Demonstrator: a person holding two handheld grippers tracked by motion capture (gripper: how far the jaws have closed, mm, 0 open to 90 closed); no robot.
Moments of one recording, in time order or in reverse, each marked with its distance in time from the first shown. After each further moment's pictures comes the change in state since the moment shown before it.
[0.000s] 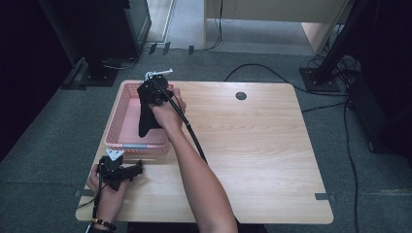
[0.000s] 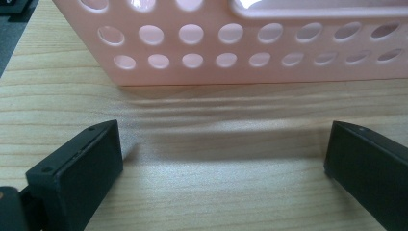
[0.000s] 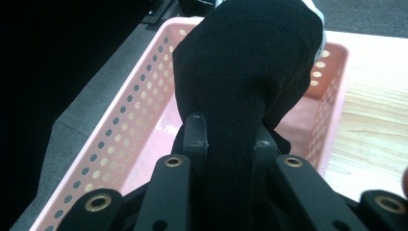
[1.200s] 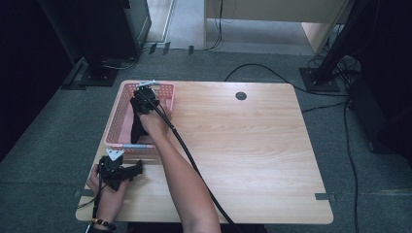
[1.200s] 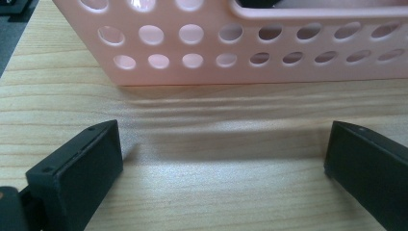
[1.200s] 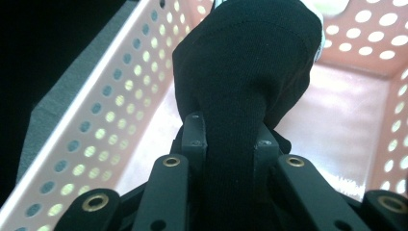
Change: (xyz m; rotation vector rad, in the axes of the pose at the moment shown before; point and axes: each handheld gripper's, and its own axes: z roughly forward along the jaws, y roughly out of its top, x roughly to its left) left arm 0.000 0.000 0.000 0.000 0.000 0.000; right arm 0.026 -0.024 0.072 0.063 -0.044 -0.017
